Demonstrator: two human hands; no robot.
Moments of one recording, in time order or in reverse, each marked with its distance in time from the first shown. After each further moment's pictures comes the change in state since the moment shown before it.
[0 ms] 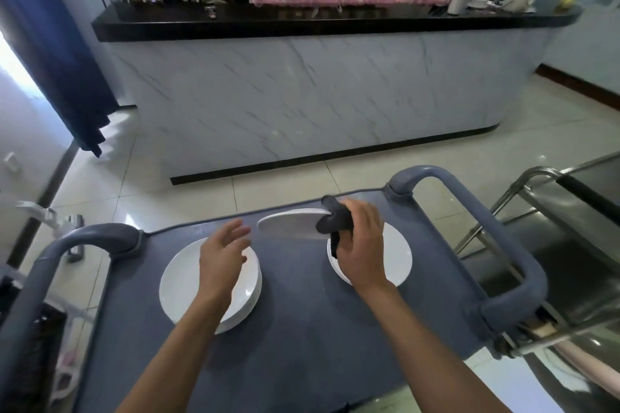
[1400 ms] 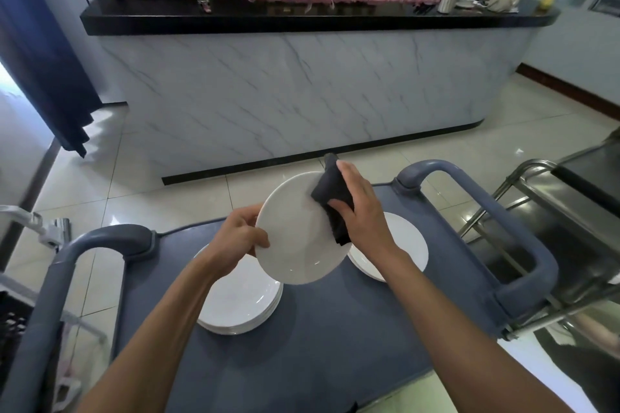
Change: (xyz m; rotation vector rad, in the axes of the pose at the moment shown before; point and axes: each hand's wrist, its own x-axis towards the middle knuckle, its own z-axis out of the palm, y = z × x) left_hand 0.044 0.033 -0.050 0.058 -0.633 0.096; right_hand 0.038 -0.031 0.029 0.130 -0.301 0.144
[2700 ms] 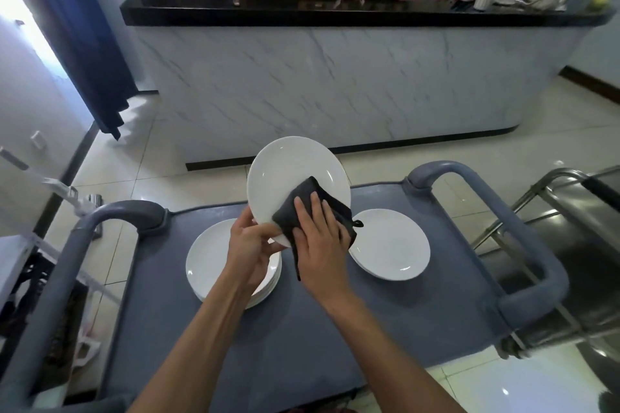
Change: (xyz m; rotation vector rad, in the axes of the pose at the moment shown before) left_hand -0.021 -0.015 0.072 -0.659 0.405 0.028; right_hand -0.074 -0.028 0.060 -0.267 -0.049 0.012
